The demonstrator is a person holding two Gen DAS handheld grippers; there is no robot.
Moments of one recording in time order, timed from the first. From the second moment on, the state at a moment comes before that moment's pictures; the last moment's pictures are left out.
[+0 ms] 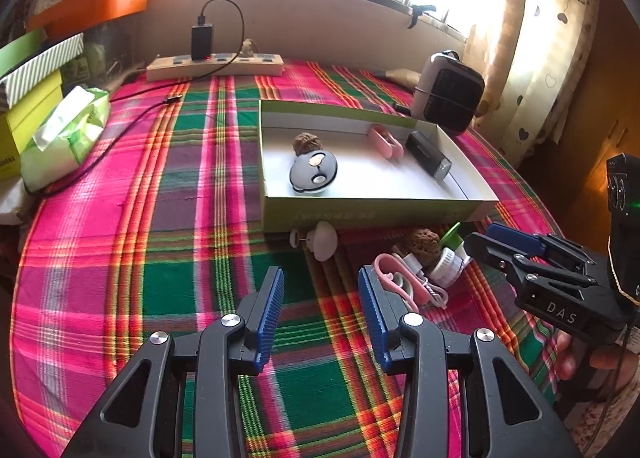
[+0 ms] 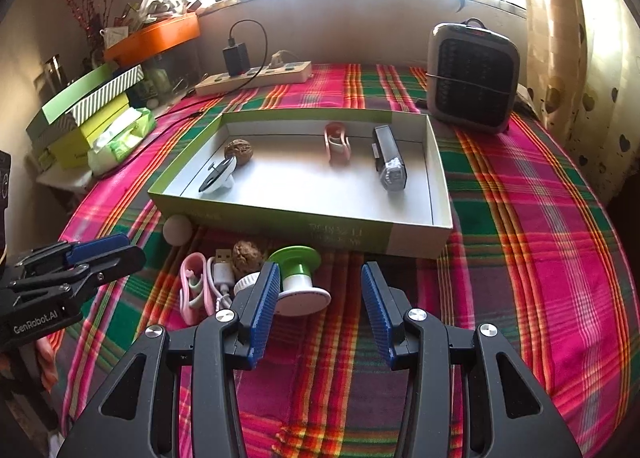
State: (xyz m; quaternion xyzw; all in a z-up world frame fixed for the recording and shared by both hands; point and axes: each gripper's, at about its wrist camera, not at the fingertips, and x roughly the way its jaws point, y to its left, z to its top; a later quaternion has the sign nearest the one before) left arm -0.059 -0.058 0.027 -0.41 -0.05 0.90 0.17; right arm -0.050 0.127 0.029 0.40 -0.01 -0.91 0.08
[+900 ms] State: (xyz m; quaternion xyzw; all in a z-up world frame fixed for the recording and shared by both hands) left arm -0.060 -0.021 0.021 -0.44 -0.04 0.88 0.19; right arm -0.075 0.138 0.009 0.43 0.01 -0.90 0.09
